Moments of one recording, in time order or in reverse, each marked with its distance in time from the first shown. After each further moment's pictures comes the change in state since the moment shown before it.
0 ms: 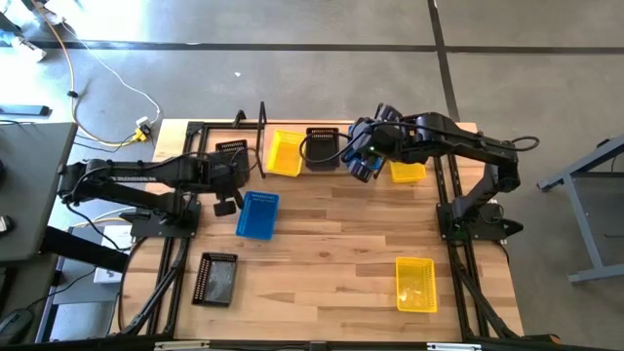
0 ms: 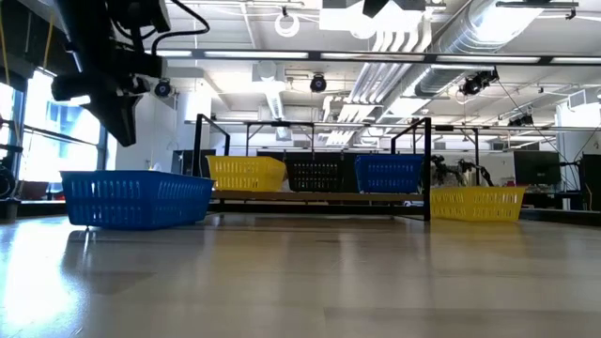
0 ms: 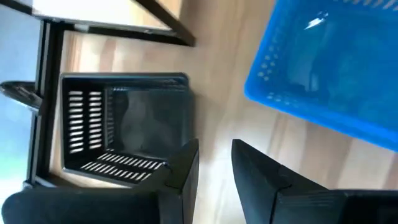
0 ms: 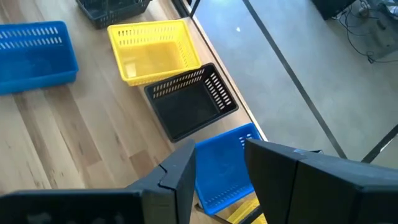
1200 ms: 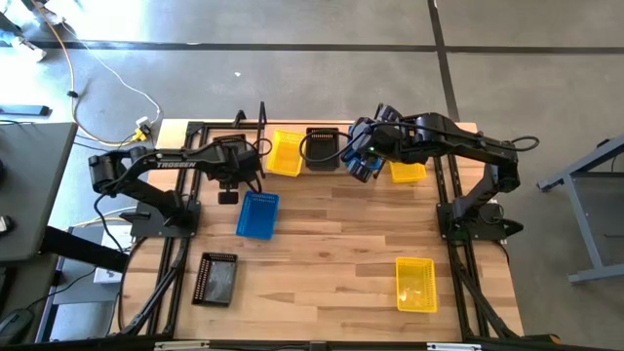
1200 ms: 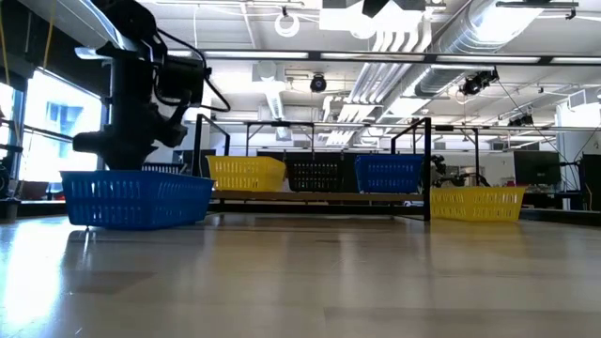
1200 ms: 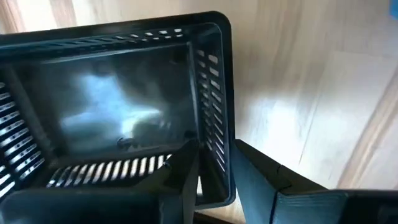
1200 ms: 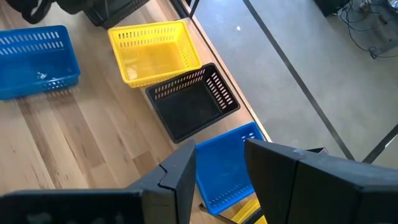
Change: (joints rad) left arm 0.289 0.367 0.000 0.095 0.003 0.344; right arm 0.000 0.000 0.000 0.000 -0.001 0.029
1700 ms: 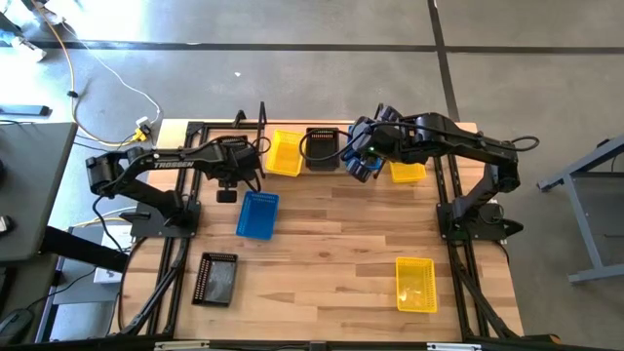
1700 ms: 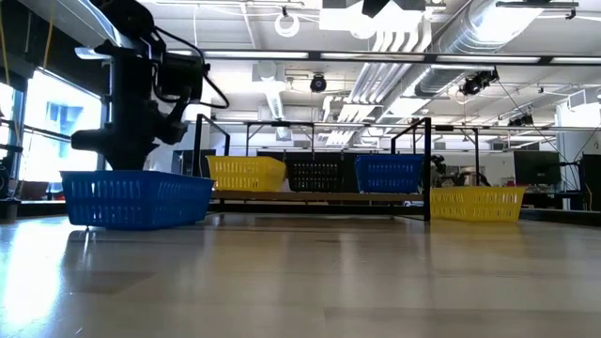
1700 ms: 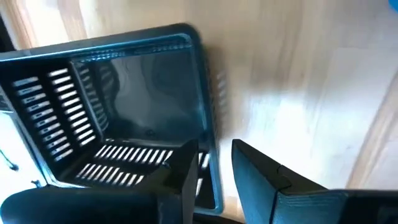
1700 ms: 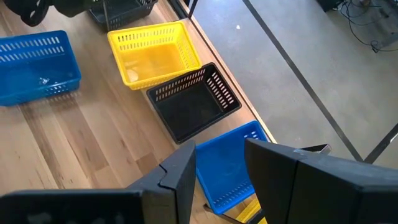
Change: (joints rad) left arm 0.016 -0.024 0.000 0.006 -0.010 0.076; right arm 0.000 0.000 0.000 0.000 0.000 0.032
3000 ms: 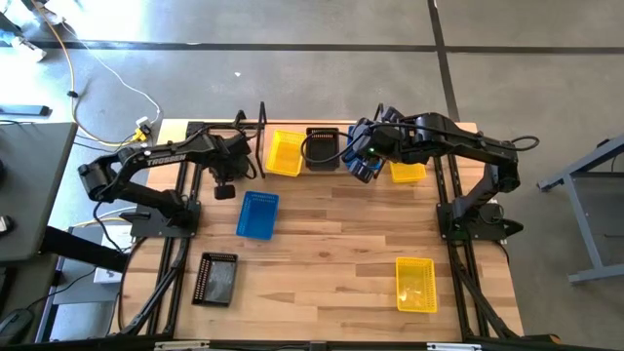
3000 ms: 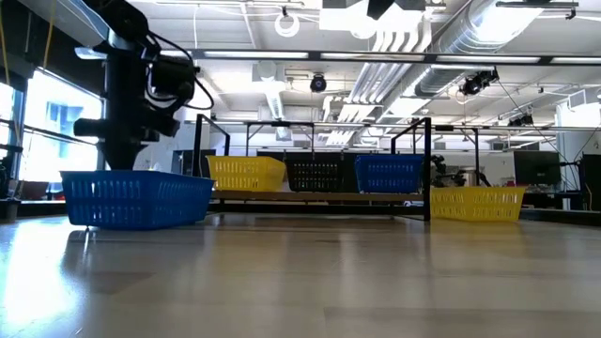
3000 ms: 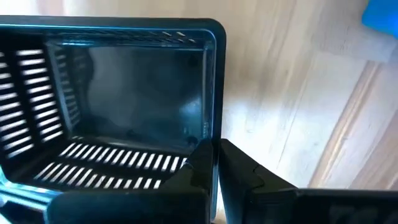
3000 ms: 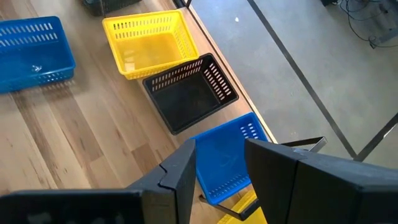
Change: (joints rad) left arm 0.166 -0.059 0.000 -0.035 0.203 -0.003; right arm 0.000 0.000 0.000 -0.040 0.000 0.003
